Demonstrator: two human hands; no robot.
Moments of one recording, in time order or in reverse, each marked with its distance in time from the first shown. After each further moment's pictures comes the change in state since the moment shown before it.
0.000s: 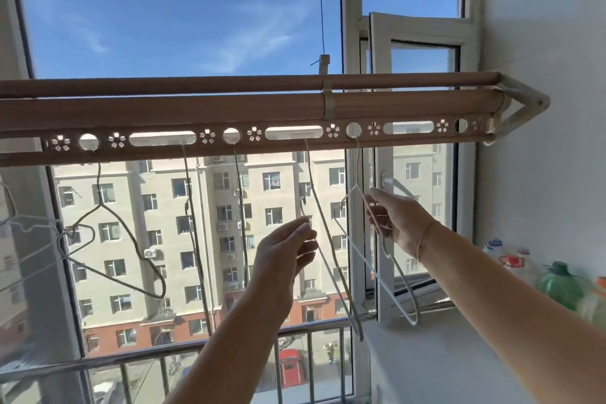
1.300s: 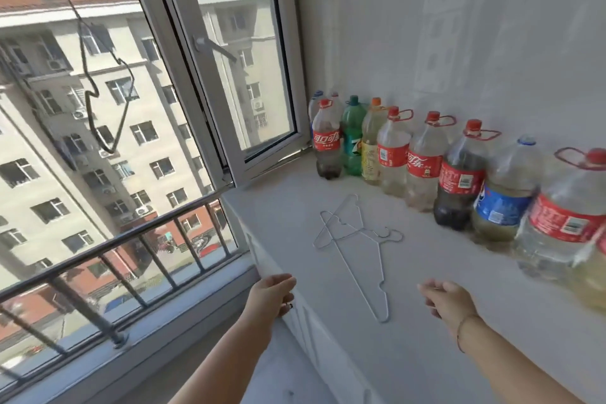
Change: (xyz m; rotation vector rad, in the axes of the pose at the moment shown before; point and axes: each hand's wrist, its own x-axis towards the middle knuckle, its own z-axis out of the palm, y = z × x) left_hand -0.187 -0.319 0.057 0.471 -0.236 -0.741; right_hand -0.334 0.328 -0.319 -0.147 0.800 0.585
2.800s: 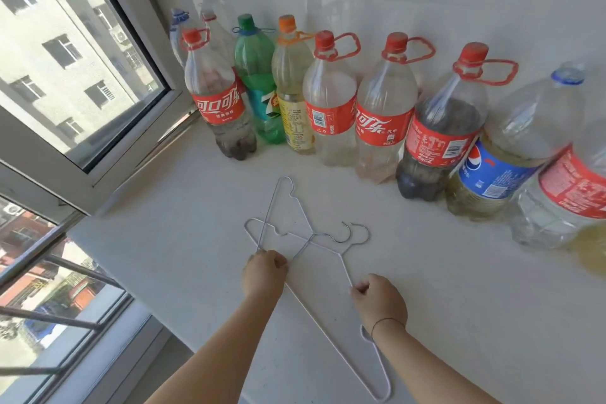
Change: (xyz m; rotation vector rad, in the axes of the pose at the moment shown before) left_hand 0.320 -0.028 0.163 1.156 -0.186 0.268; right_hand 0.170 0.026 0.115 -0.629 0.198 0.158
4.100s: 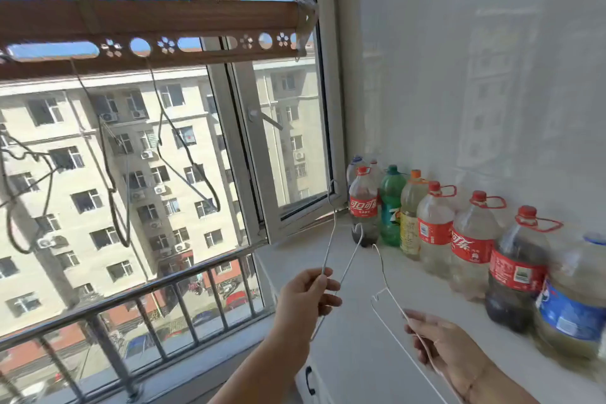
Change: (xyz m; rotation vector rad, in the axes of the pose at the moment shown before) left_hand -0.359 0.063 -0.188 -1.206 0.385 0.111; right_hand -0.186 -0.041 -0.171 0.894 -0.645 -0.287
